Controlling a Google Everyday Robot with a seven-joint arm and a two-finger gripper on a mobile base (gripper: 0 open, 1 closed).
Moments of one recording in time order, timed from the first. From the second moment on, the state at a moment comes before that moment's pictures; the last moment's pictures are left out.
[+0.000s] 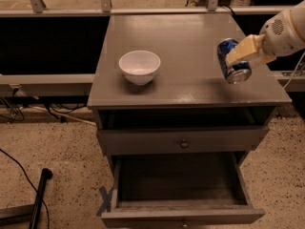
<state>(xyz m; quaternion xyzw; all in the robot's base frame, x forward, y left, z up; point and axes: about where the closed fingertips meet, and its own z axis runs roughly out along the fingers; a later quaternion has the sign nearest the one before) 0.596 -0.234 0.925 -0.10 0.94 0.25 0.23</state>
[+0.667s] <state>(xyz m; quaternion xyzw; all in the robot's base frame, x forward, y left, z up) 0.629 -0.235 0.870 -0.09 0.96 0.20 0.17</state>
